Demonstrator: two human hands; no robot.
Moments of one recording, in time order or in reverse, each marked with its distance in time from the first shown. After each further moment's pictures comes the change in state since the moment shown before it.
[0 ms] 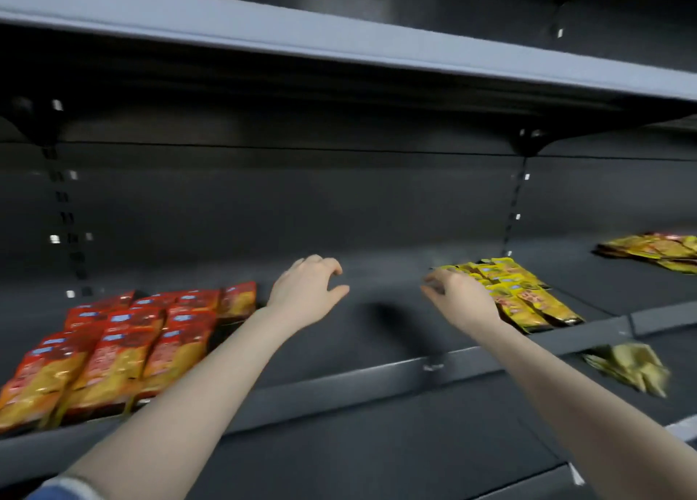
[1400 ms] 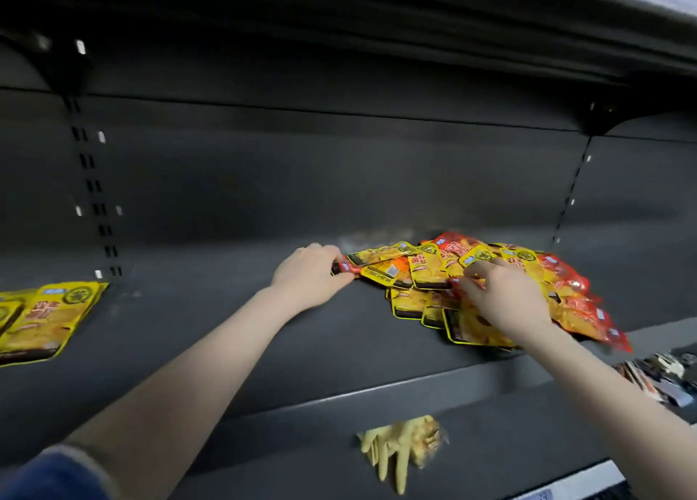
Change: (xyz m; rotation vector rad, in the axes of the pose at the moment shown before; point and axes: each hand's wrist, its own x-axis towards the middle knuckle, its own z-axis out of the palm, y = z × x) left_hand 0.397 0.634 0.366 -0.028 -0.149 -0.096; right_hand 0.192 0.797 -0.164 -0.193 0.054 0.082
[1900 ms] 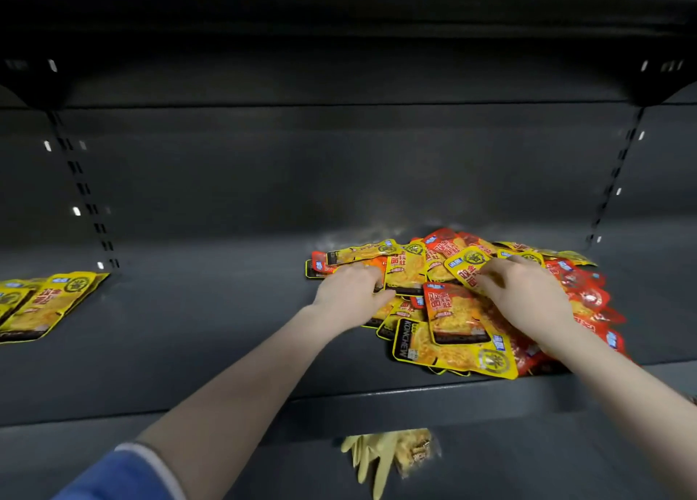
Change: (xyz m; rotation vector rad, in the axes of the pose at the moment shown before) left_hand 0.041 0.099 0.073 0.112 -0.035 0.002; right_hand 0.051 0.098 0.017 0.137 -0.075 -0.128
